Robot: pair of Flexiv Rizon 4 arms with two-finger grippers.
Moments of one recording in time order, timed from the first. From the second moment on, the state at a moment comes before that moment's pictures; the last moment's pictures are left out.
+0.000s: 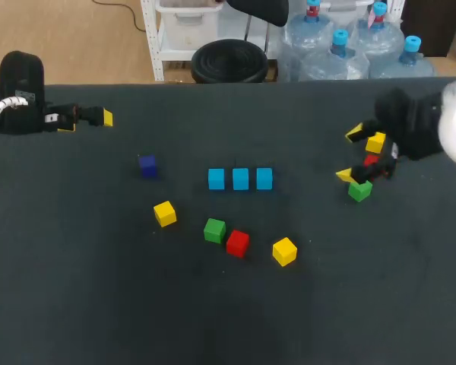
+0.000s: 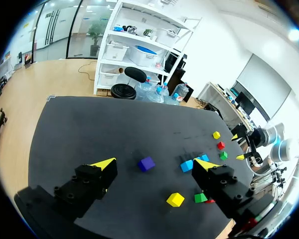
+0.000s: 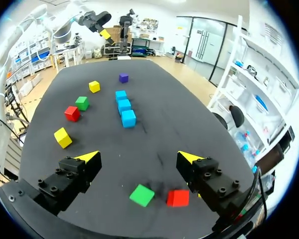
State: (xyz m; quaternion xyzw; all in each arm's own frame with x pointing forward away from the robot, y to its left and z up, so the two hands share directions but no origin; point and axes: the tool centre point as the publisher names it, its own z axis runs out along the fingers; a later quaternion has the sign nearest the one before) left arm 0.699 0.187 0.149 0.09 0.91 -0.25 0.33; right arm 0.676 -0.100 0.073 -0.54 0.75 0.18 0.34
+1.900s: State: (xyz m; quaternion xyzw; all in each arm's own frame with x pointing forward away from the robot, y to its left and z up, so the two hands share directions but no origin) left arm 0.699 0.187 0.149 0.09 0.91 -0.25 0.33; right arm 0.657 -0.134 -0.002 -0.33 0.86 0.14 0.36
